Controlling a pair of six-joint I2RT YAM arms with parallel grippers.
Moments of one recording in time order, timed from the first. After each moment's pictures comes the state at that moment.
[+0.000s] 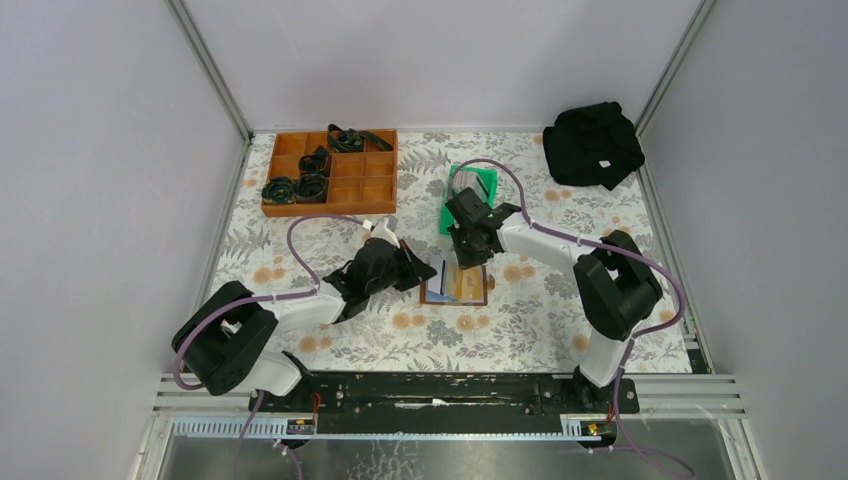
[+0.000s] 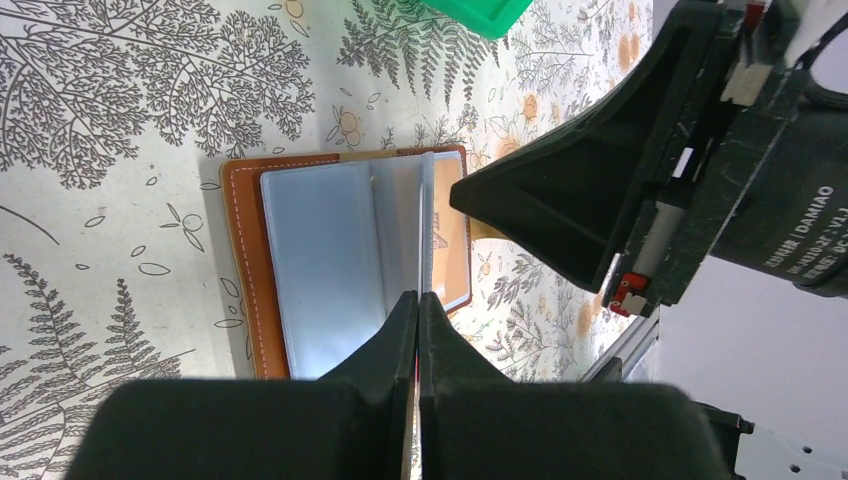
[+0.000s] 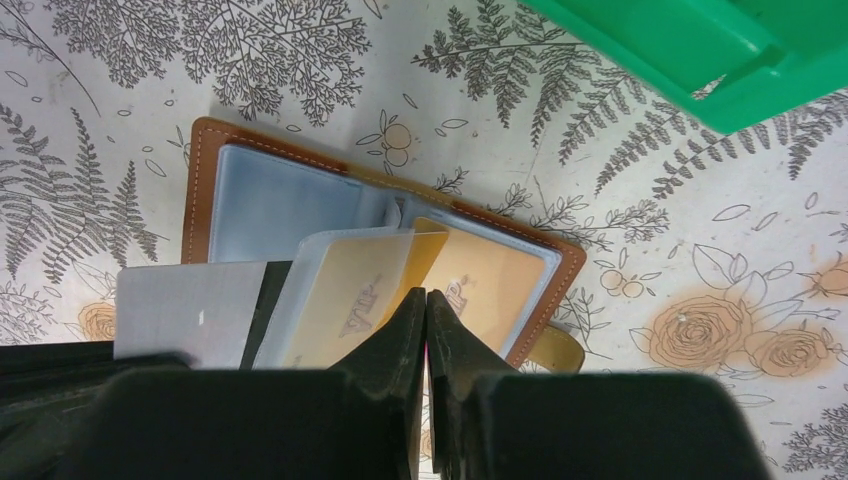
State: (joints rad) left arm -0.71 1.42 0.51 0.43 0.09 -1.00; right arm 0.70 1.78 1.22 -0.59 0.05 0.38
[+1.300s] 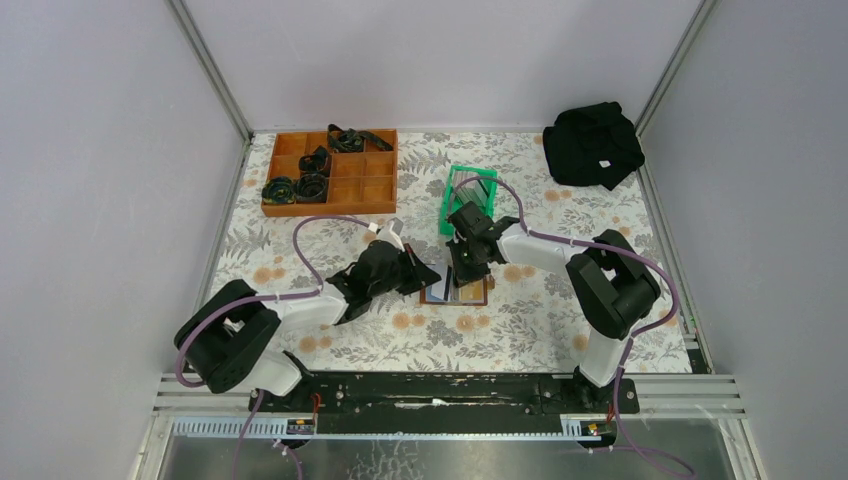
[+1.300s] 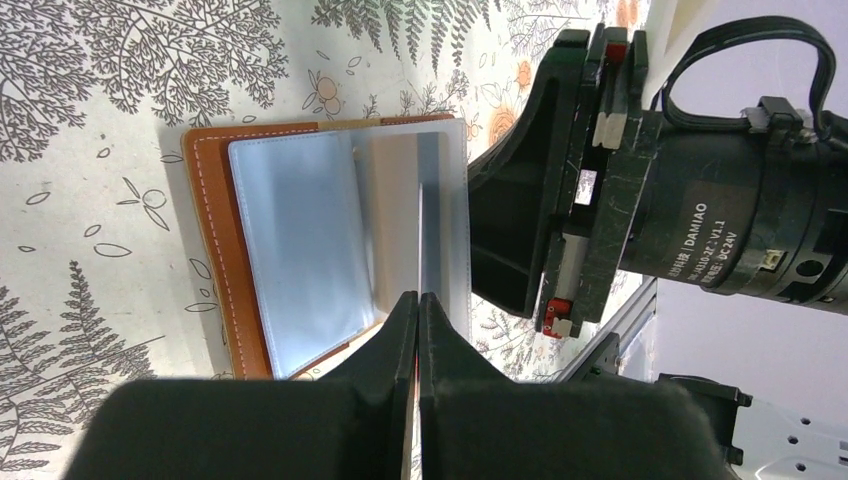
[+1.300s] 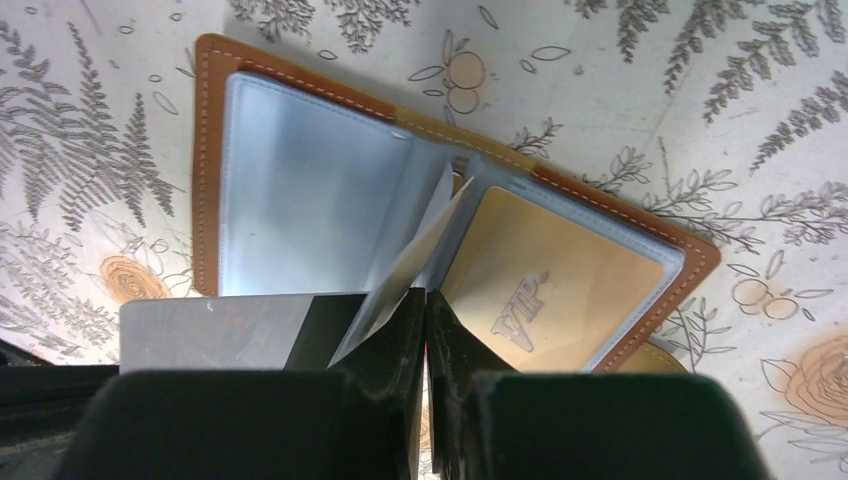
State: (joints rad) left arm -0.73 1.43 0.51 0.43 0.12 -1.00; right arm 0.70 1.80 1.10 -0.48 -0.14 0.43
